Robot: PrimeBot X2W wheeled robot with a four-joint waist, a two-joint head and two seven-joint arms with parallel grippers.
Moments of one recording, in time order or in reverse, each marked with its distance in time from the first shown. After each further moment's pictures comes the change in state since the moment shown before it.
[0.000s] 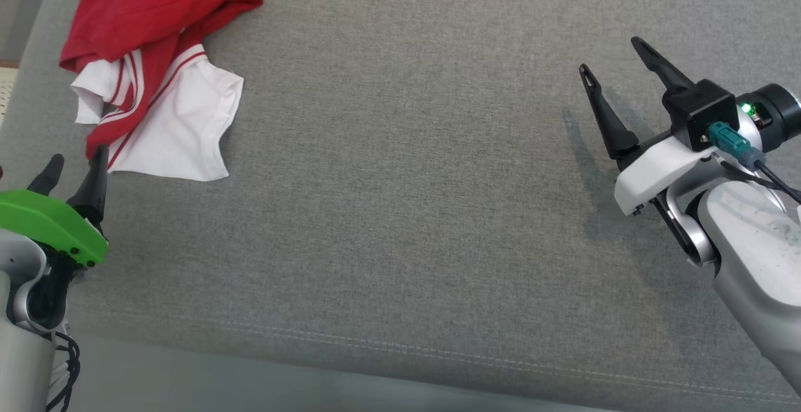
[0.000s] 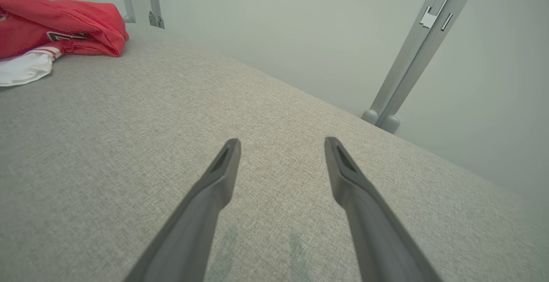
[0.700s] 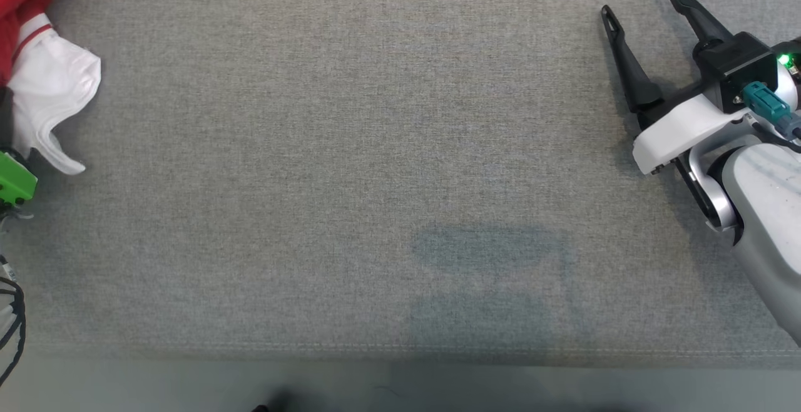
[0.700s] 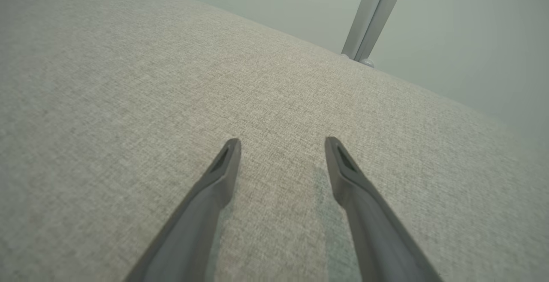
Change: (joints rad) left arm -0.204 0.045 0.037 0.168 -0.048 -0.013 0.041; right arm -0.074 -0.030 -0.040 -0.065 -0.032 -0.005 0.014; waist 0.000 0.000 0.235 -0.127
